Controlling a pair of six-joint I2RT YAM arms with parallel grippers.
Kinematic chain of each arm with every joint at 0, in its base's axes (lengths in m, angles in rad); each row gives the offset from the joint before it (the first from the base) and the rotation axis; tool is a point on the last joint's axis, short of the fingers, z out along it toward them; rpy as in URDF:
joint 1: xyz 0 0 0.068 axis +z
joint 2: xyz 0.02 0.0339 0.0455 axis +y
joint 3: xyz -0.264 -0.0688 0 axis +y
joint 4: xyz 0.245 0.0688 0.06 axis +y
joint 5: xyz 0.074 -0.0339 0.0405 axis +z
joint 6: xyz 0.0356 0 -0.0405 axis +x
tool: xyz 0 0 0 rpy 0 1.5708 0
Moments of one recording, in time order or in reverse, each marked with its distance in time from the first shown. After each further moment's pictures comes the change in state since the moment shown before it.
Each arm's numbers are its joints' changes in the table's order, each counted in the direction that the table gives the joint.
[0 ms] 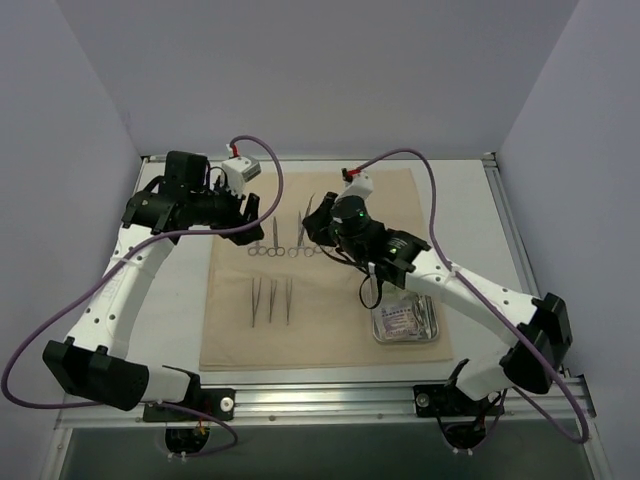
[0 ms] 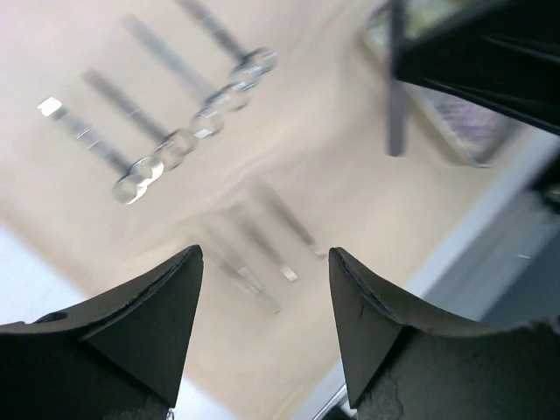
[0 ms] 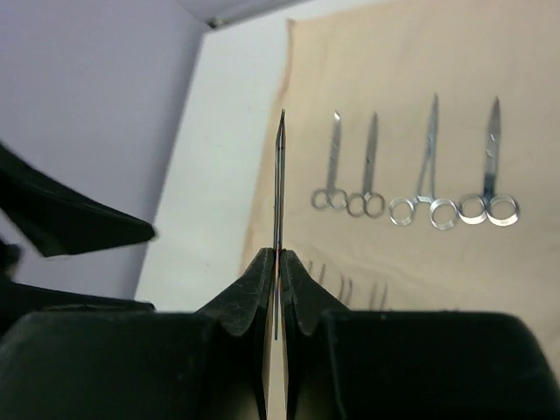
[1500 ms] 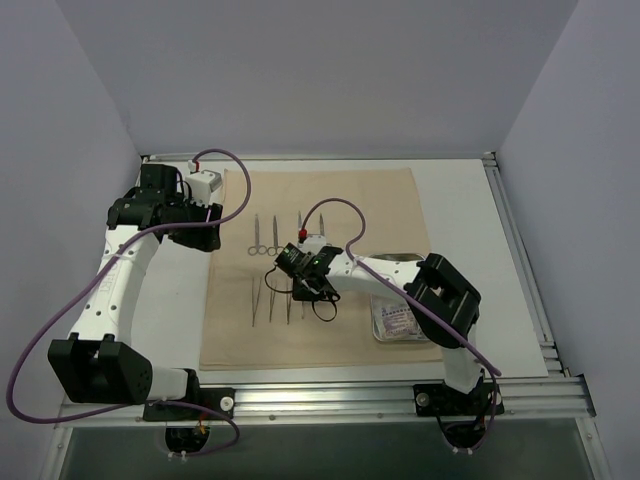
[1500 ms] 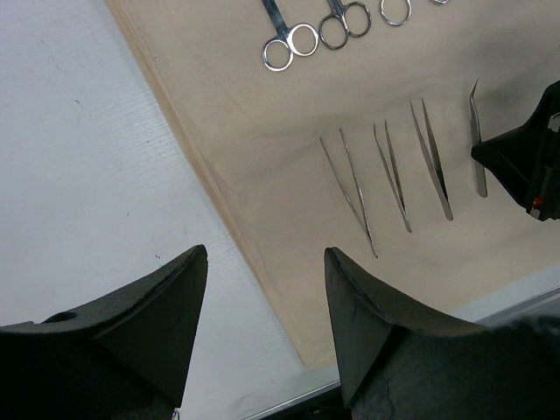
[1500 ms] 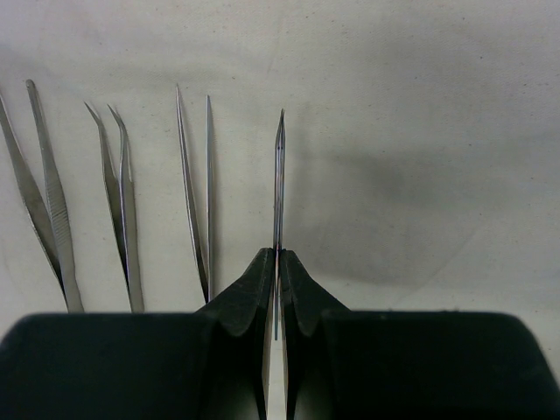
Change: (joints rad) left arm 0.231 -0.008 0.137 0.087 0.350 0.074; right arm 0.124 0.569 -0.159 0.481 0.021 0.190
